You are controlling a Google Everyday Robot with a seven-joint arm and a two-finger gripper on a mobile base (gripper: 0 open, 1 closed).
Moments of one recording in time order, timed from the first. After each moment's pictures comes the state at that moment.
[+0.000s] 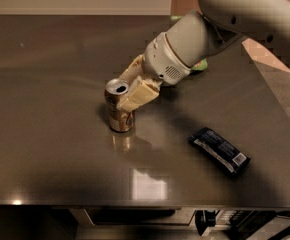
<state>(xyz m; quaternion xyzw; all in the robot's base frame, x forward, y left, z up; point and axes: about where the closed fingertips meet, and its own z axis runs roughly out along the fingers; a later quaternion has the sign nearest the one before) 0.501 0.037 0.913 -0.69 0.62 0.24 0.30</state>
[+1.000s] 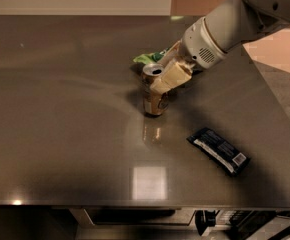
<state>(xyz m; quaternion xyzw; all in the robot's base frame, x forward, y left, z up) 0.547 -0.043 0.926 -0.61 0.71 0.20 0.30</state>
